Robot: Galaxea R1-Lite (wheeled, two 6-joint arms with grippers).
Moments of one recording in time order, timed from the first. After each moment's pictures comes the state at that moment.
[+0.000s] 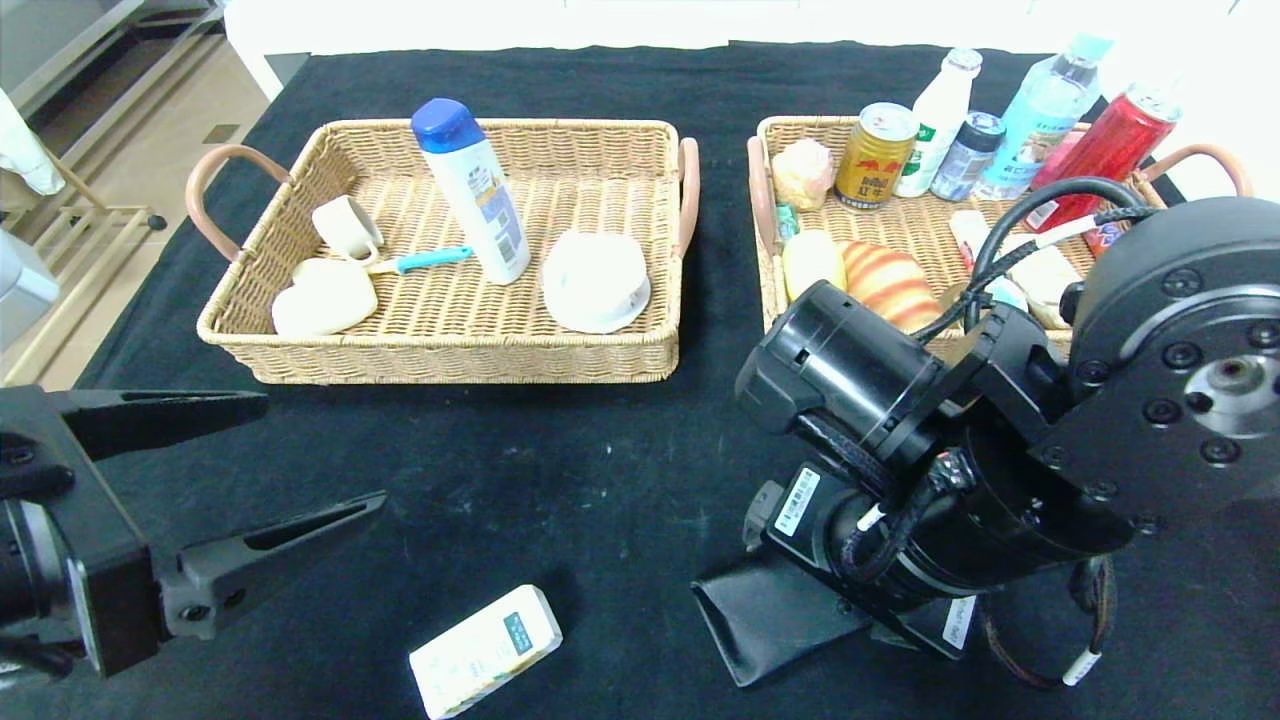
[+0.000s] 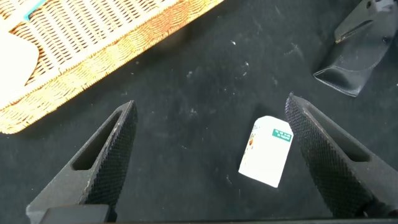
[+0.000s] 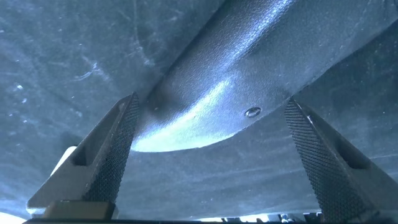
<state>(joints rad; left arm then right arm) -0.43 1.03 -0.86 0.11 -0.05 0.24 0.90 1.90 -1.69 0.93 -0.23 1.42</state>
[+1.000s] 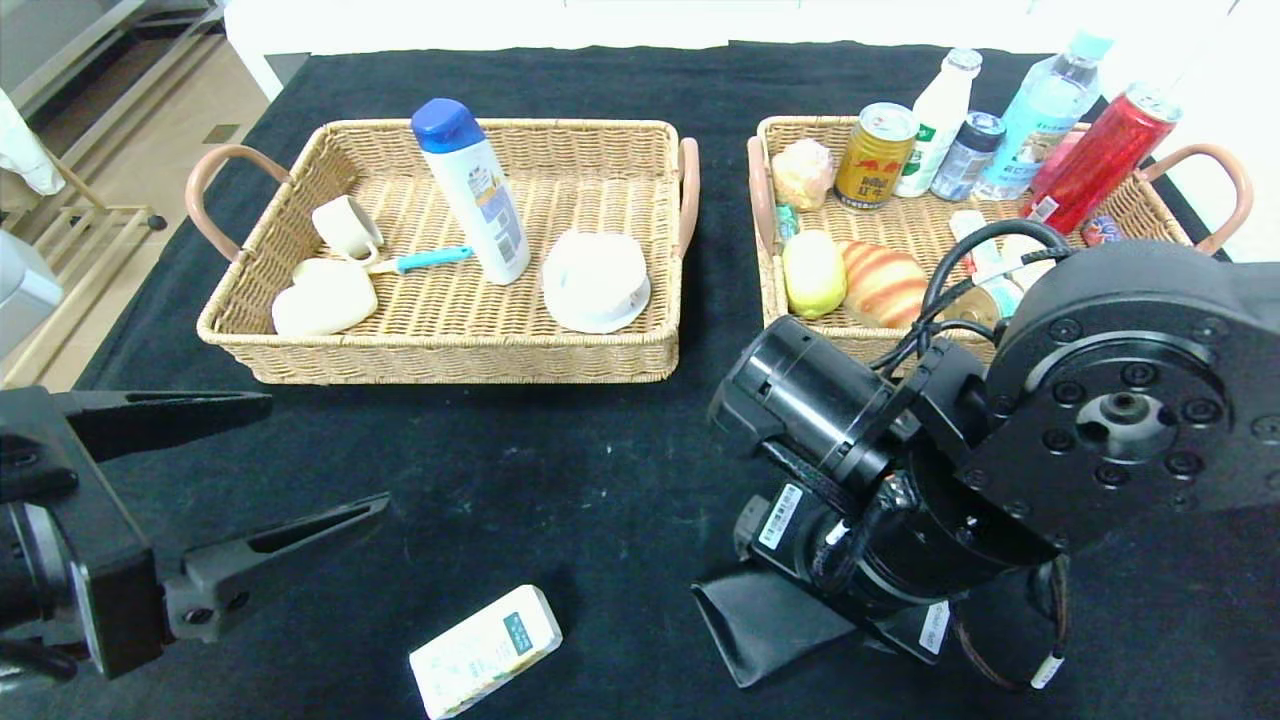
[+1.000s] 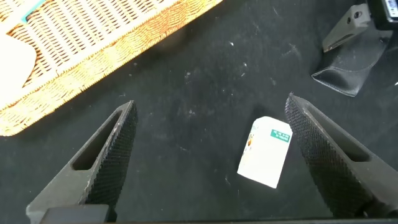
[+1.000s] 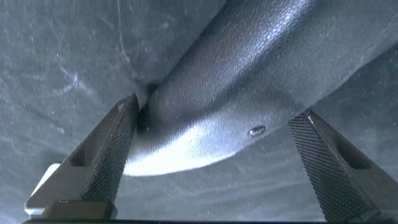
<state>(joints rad) -0.44 1.03 -0.85 0.11 -0.05 0.24 0.90 1.95 -1.69 0.92 -0.26 1.42</state>
